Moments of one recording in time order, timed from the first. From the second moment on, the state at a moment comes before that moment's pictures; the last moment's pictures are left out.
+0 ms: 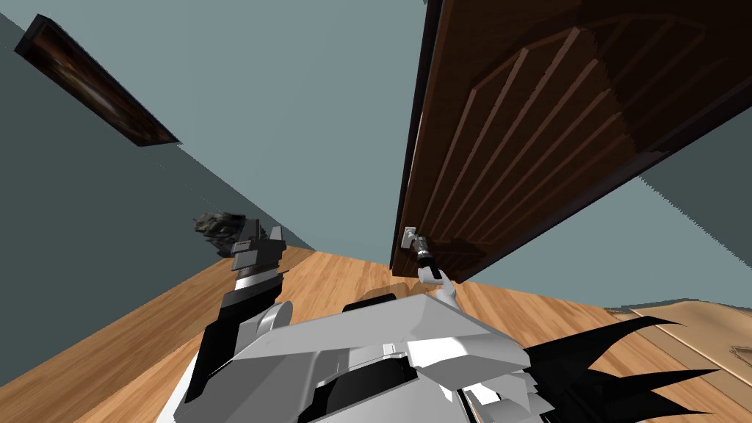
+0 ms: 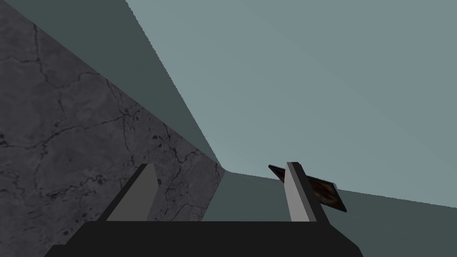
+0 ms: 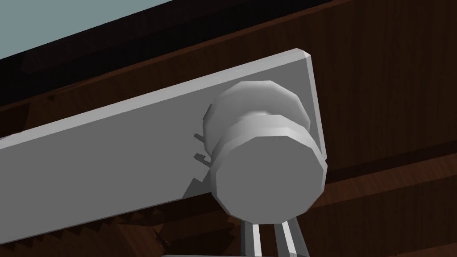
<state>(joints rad) 0.12 -0.20 -0.18 -1.33 -0.17 -0.40 -0.29</state>
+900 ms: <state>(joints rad) 0.16 -0.22 -0.15 -1.37 -0.37 -0.40 -0.49</state>
